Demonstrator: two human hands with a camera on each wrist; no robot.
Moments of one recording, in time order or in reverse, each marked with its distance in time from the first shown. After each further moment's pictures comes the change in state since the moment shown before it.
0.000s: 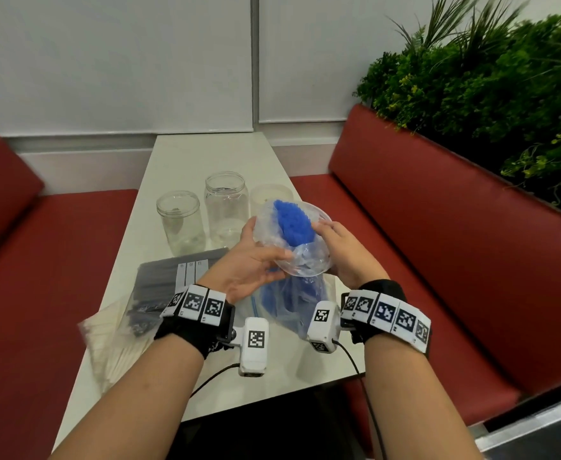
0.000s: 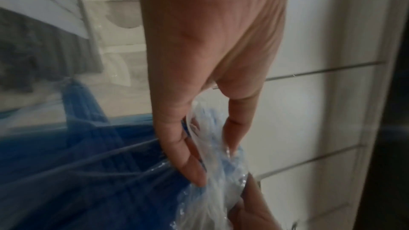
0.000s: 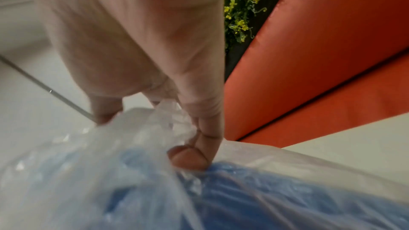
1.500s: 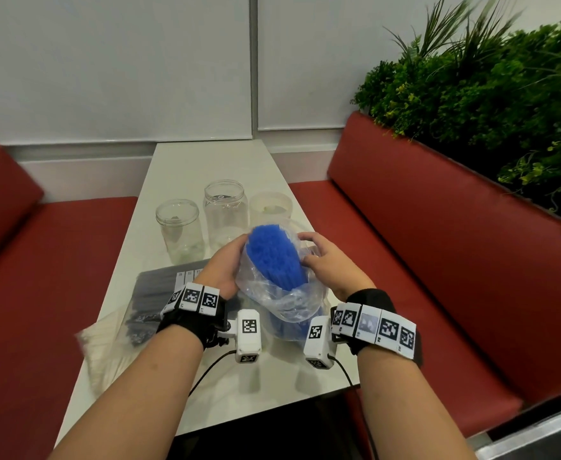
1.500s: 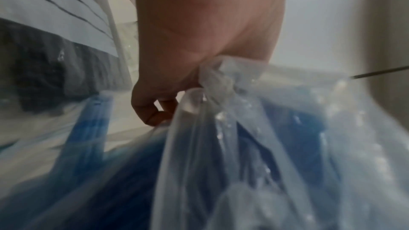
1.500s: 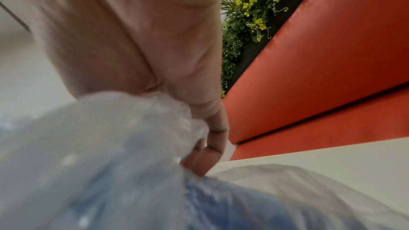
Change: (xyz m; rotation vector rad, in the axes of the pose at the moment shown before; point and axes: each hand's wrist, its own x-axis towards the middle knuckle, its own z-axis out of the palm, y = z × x) left_hand 0.036 0.000 -0.039 -0.166 0.122 -0.142; right_hand -0.001 0.006 0.012 -0.325 -0.098 -0.202
